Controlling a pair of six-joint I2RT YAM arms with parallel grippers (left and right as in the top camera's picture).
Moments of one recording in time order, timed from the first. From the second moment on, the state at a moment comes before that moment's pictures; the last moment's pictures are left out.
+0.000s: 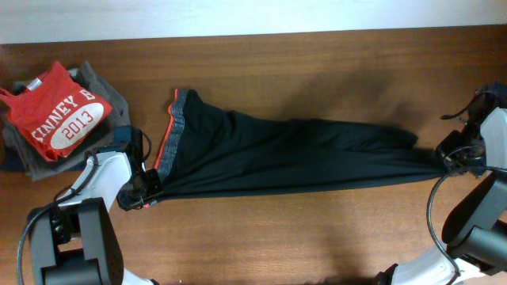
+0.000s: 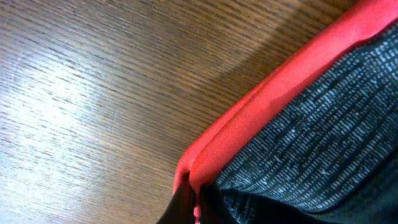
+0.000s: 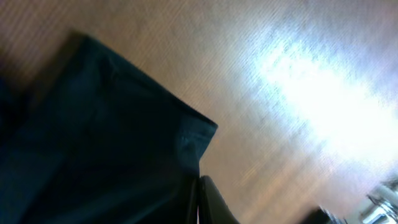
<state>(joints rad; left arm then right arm) 0.11 1.73 0.94 -0.85 -0.10 -0.28 -0.52 1.85 1.45 -1.20 0.23 0.39</state>
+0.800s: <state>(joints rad) 0.12 1.73 0.94 -0.85 -0.09 -0.28 -0.50 1.85 1.44 -1.00 -0.04 0.25</state>
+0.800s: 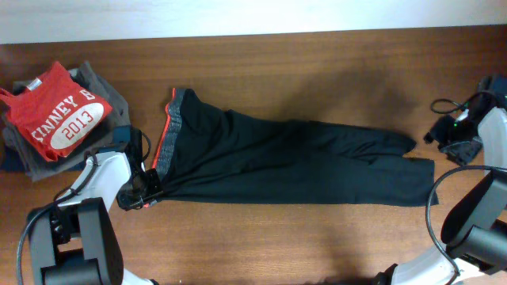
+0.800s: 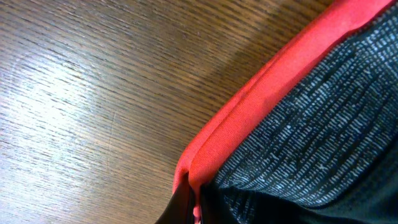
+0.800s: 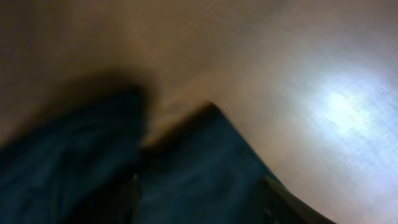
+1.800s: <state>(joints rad) 0.12 1.73 0.94 -0.85 -0.09 -0.28 -0.40 2.08 1.42 -0.68 -0.15 0.11</state>
